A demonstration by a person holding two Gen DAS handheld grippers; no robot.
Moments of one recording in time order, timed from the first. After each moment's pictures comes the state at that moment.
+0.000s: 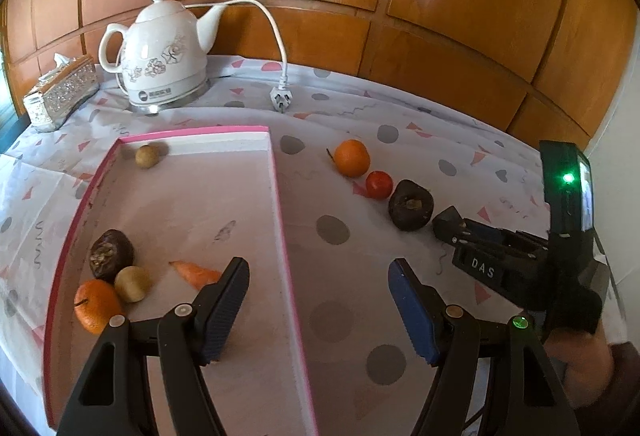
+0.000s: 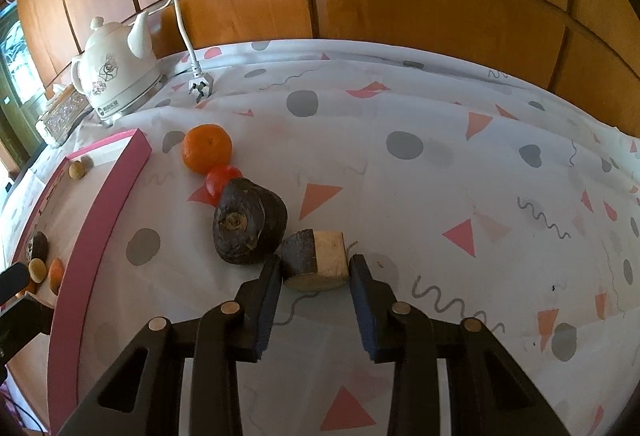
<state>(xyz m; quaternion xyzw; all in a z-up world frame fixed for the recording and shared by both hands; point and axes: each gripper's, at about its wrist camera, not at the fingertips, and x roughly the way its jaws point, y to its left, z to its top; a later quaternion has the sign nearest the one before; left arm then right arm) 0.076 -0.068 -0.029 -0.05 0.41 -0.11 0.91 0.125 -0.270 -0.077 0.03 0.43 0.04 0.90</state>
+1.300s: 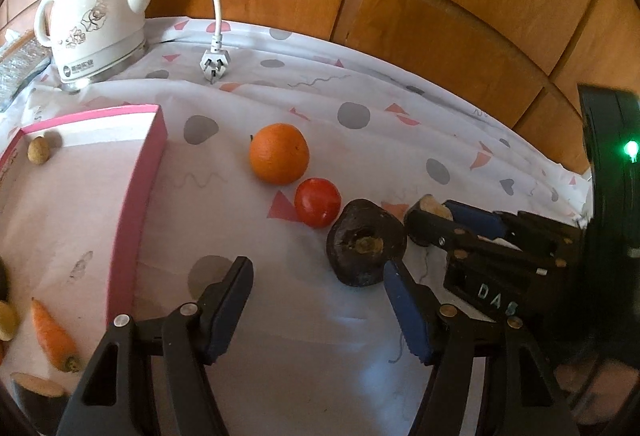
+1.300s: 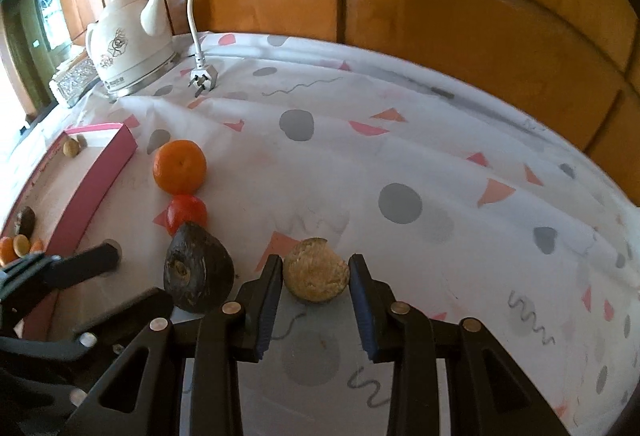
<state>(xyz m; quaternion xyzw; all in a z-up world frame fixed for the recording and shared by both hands) 0.155 -0.141 -0.073 -0.08 0.45 -0.12 0.88 0.182 -0.291 -0.073 -0.04 0.45 0.11 0.89</state>
